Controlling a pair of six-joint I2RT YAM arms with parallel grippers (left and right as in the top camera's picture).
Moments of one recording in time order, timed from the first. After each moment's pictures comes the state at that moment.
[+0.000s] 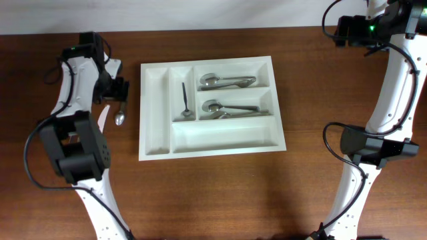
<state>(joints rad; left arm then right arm) 0.15 2.32 1.99 -1.14 -0.03 0.24 -0.21 2.41 3.05 -1.69 -0.12 -0.08</state>
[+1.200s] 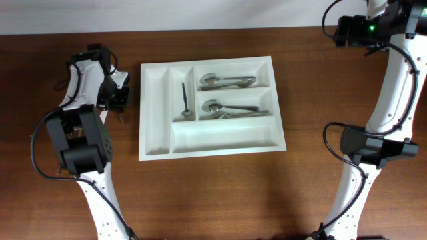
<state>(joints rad) 0.15 2.42 2.03 -1.22 0.02 0.25 -0.21 2.41 3.05 -1.69 -0.12 -0.08</state>
